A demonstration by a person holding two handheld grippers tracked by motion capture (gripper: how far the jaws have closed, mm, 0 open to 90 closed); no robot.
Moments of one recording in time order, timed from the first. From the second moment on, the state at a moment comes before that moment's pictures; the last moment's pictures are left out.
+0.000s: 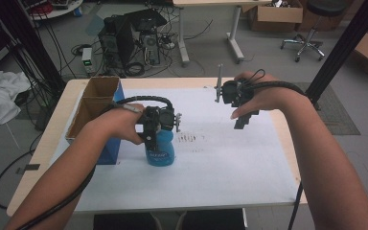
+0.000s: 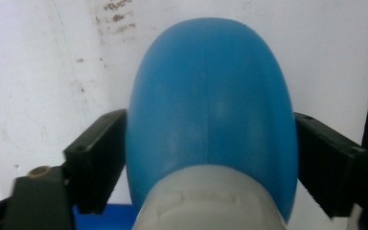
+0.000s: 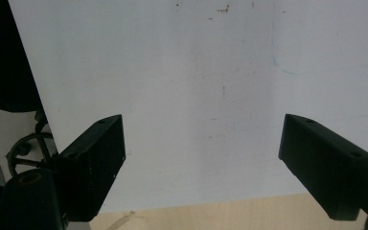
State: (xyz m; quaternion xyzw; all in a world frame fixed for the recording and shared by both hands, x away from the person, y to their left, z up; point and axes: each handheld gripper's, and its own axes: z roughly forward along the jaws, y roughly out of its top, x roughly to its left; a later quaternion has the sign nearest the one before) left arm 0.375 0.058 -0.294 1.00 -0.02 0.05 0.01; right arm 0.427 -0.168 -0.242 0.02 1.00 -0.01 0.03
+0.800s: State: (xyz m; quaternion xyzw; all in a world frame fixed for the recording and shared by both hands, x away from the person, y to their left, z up) left arm 0.375 0.055 -0.295 1.00 -0.02 0.05 0.00; right arm 0.428 -0.169 -0.245 0.03 1.00 -0.01 0.03
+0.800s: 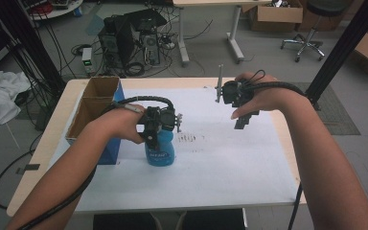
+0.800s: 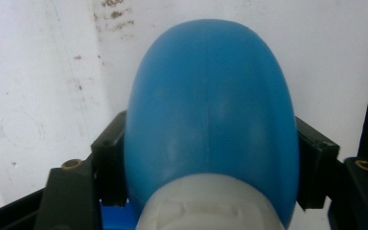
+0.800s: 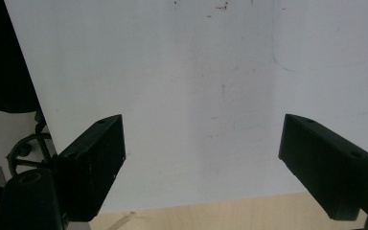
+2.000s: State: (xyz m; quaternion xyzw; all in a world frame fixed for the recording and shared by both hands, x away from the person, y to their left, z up) left arm 0.386 0.066 -0.253 0.99 0.10 0.01 -0.01; right arm 0.424 -0.168 -0.243 0.02 1.00 -0.01 0.03
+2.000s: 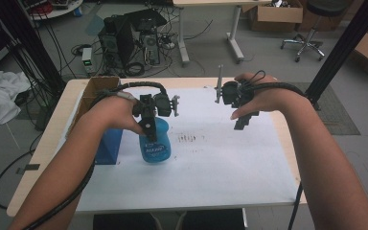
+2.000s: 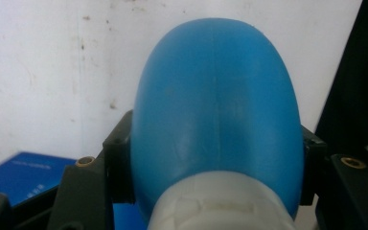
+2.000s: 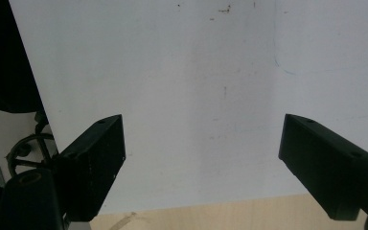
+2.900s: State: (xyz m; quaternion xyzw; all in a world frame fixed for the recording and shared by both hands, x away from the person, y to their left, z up) left arm 0.399 0.091 -0.150 0.94 0.34 0.01 0.02; right arm 0.425 -0.162 -0.247 0.01 1.00 -0.01 0.03
